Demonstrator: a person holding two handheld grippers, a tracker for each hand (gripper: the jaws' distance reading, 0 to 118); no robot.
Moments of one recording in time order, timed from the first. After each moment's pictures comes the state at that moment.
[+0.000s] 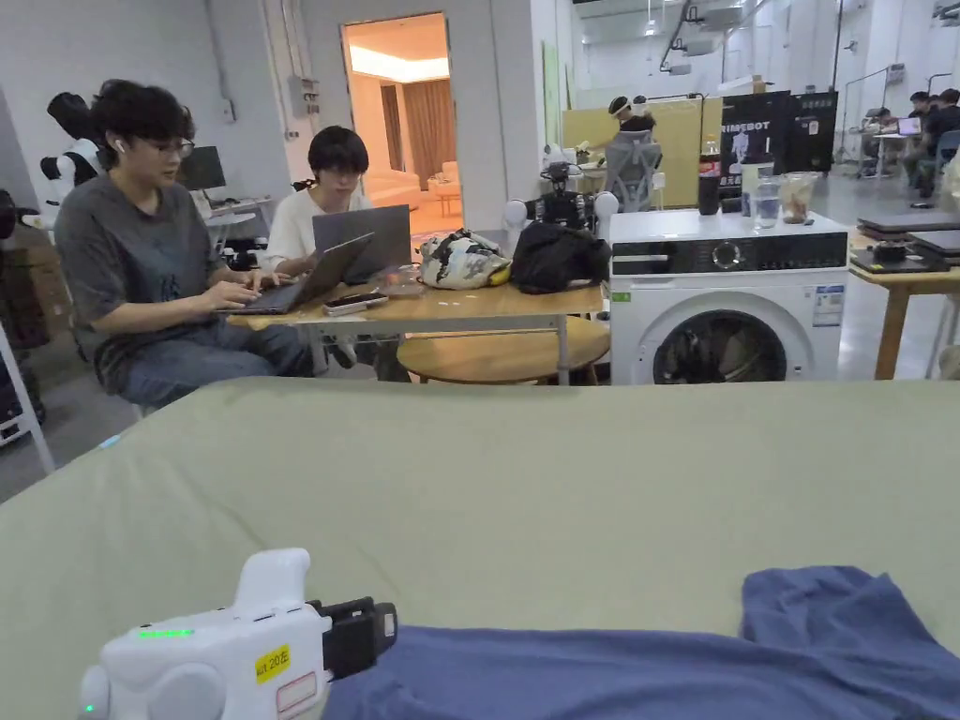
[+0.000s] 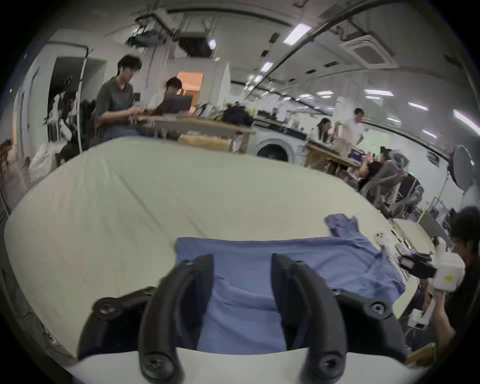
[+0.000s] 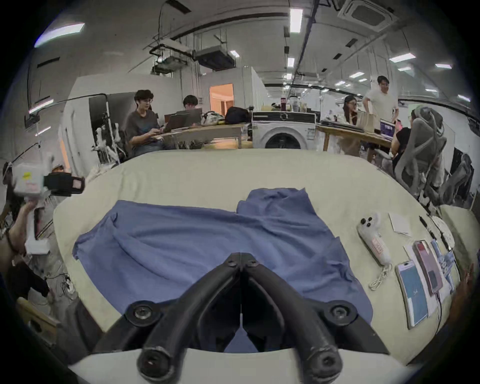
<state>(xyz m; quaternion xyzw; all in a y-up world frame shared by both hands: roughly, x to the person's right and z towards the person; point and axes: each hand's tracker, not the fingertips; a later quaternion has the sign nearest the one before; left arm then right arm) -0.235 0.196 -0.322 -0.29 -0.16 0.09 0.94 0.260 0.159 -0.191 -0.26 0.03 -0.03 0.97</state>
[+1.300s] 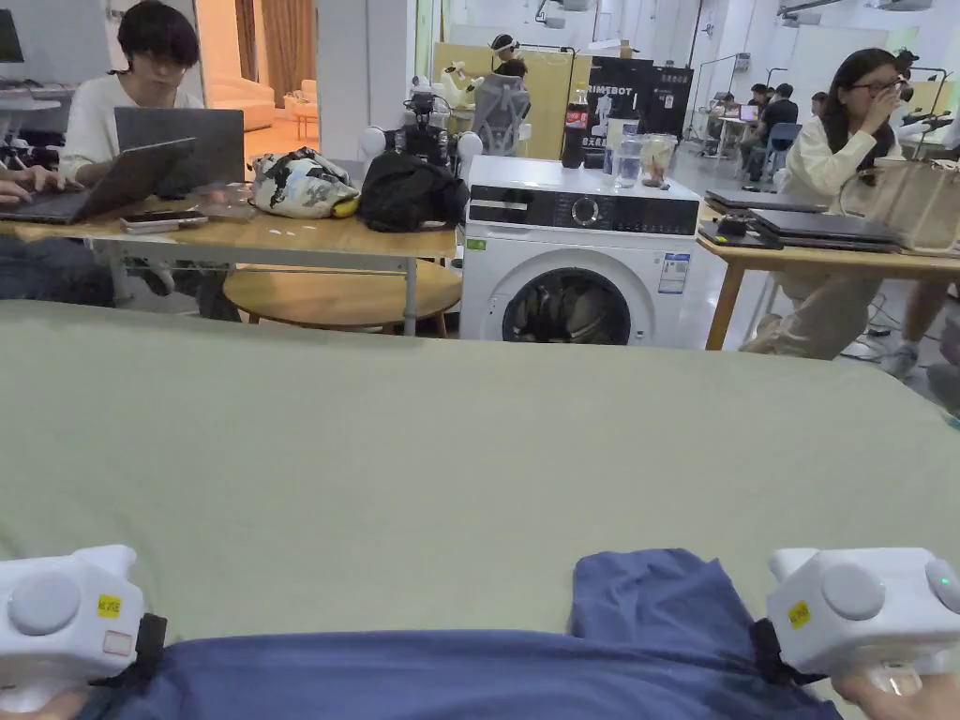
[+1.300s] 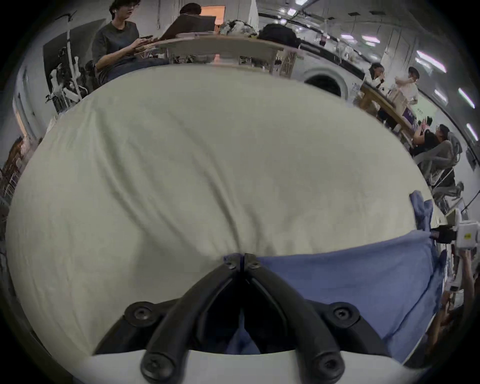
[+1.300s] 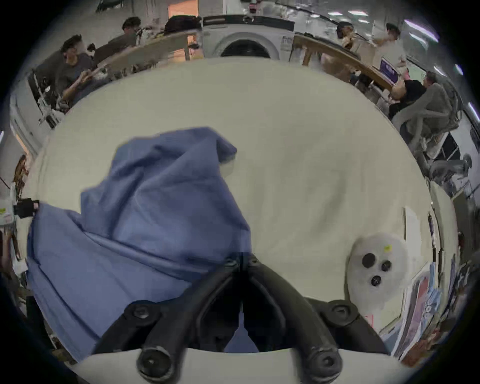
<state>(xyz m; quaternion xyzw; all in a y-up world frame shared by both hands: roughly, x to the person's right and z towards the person) -0.205 0.108 -0.483 -0.49 -0.08 0.04 0.87 0.386 0.118 -0.422 -0.51 -0.06 -0.02 0.86</state>
